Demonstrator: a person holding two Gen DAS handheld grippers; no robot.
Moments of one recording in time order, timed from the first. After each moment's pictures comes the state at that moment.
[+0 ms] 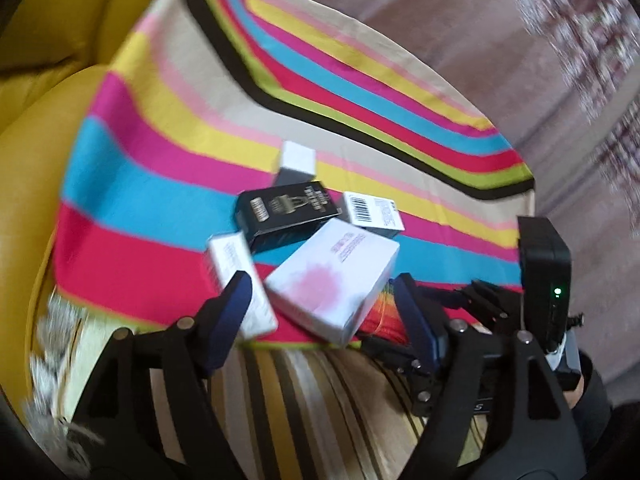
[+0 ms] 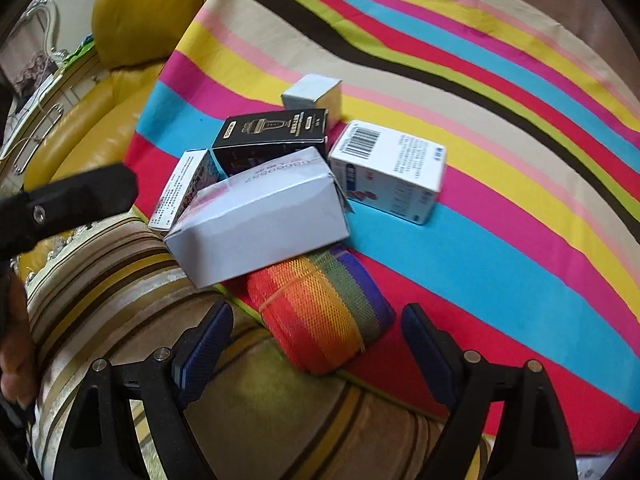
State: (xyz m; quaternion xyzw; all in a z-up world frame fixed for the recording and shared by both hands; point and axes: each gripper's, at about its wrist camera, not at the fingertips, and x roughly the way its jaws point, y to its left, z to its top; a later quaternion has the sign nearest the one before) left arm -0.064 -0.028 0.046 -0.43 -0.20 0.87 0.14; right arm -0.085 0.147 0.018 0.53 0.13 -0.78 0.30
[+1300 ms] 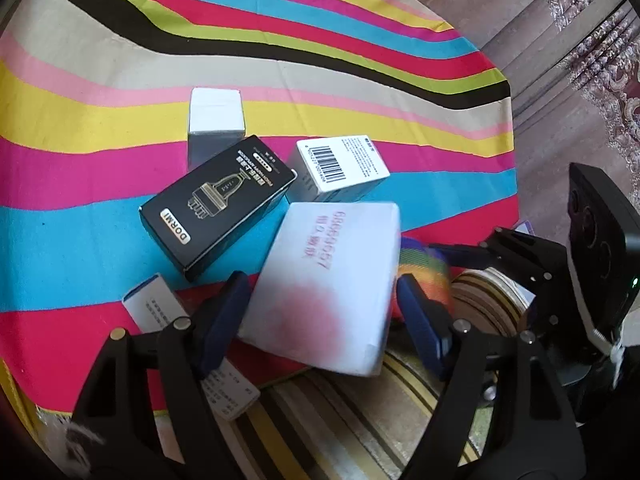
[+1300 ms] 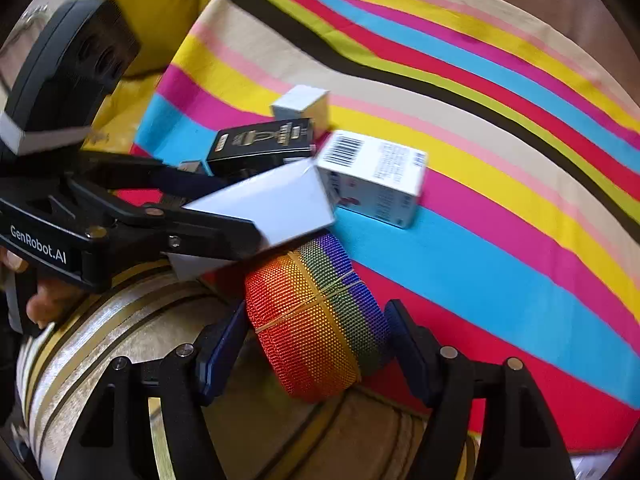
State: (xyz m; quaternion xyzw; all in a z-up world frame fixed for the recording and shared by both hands) left arm -0.125 0.005 0.012 -0.53 -0.11 0.80 0.26; right arm -0.076 0.160 0.025 0.51 0.11 -0.80 0.29
